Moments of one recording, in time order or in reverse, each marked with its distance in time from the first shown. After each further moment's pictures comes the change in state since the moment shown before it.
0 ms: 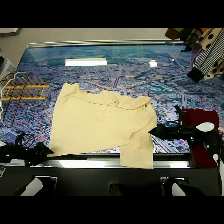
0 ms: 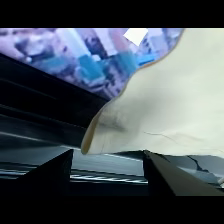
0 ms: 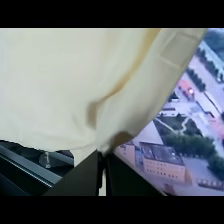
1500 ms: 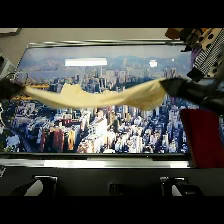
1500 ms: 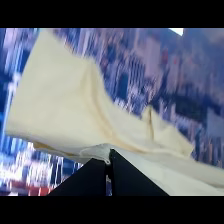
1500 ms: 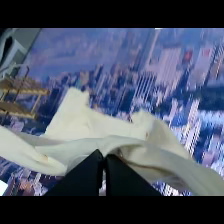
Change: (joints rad) left arm -0.270 0.026 0.879 -0.281 0.173 -0.051; right arm 0.175 0.218 0.579 0.019 -0.216 0.080
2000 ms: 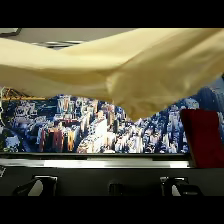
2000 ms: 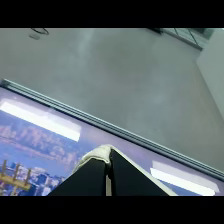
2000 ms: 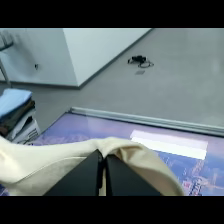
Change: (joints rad) left arm -0.018 0.216 0.564 0.423 -0.040 -0.388; right arm 0.009 0.140 0.660 -0.229 0.195 0.288
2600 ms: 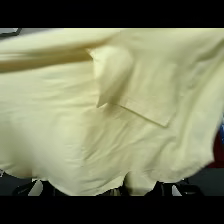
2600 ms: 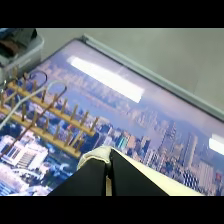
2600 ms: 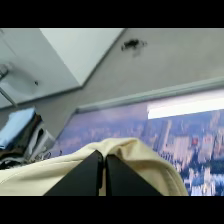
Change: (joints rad) left arm -0.002 -0.005 -0.125 0.210 -0.178 -0.031; right arm 0.001 -0.149 0.038 -0.126 0.085 0.371
